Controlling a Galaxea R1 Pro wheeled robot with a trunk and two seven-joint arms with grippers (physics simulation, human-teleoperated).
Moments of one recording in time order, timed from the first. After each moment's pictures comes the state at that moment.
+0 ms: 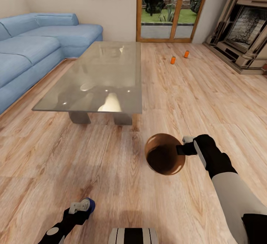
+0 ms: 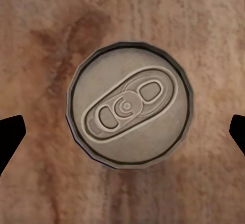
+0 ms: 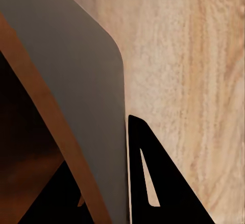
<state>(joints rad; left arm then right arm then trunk) -0.37 0.10 0.09 -0.51 -0.06 -0.11 -0.20 -0.89 -0.13 0.00 -0.90 0.07 1.04 0.32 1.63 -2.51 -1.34</state>
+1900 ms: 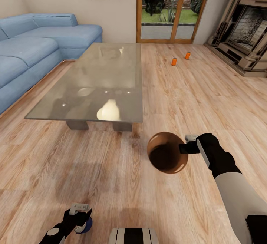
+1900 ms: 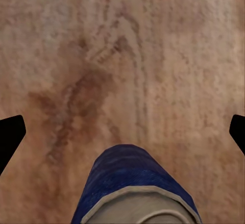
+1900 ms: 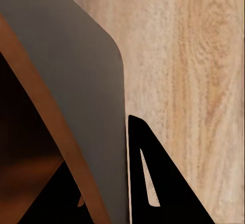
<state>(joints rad) -0.36 0.10 0.08 -0.50 -0.07 -0.10 -0.21 -0.88 -0.16 0.01 -0.93 0.06 1.04 0.32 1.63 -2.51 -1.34</state>
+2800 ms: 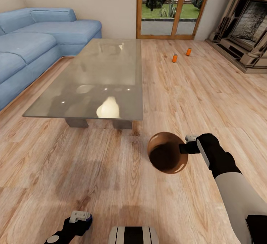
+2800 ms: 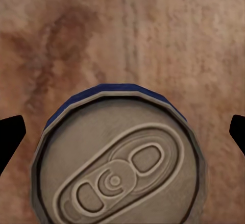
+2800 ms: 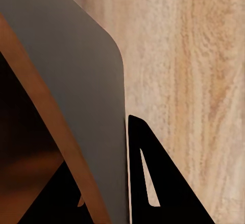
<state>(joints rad) -0.36 0.10 0.05 -0.43 -0.06 -0.11 -0.20 -0.88 -0.16 0.01 -0.93 0.06 1.04 0.32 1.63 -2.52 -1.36</state>
